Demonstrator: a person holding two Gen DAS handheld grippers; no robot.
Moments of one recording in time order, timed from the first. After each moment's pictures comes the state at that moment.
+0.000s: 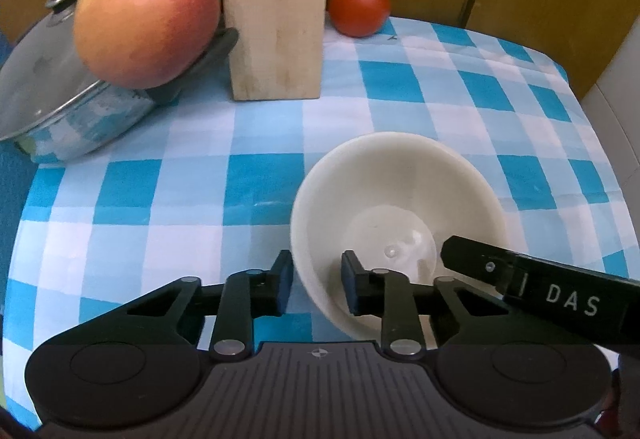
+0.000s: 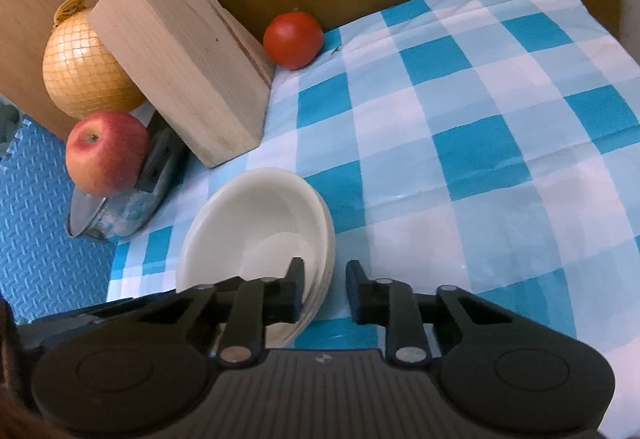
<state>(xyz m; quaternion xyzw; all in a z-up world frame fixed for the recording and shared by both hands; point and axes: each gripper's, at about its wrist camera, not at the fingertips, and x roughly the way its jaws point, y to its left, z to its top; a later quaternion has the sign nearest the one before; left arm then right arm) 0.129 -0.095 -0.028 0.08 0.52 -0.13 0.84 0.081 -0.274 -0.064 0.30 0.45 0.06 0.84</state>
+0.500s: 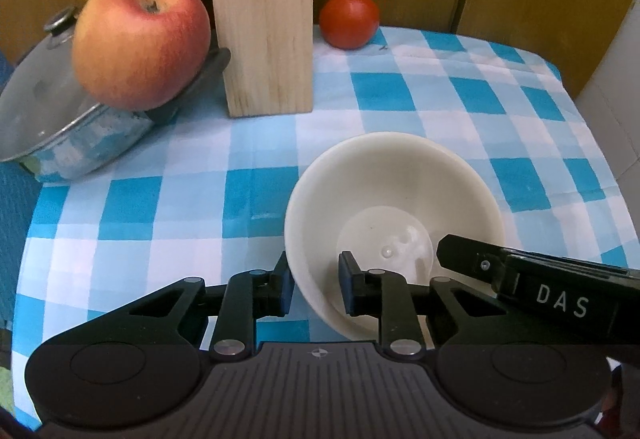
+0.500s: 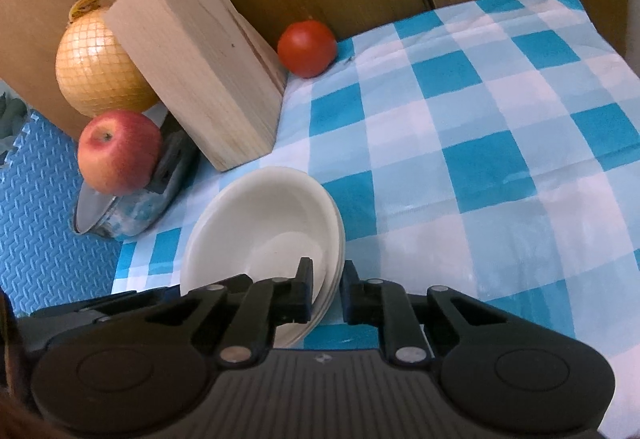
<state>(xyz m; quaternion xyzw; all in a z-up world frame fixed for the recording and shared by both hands) 0.126 -0.097 -0.020 0.09 0.50 -0.13 0.85 0.078 -0.270 -0.055 0.29 0.43 0.06 0.85</state>
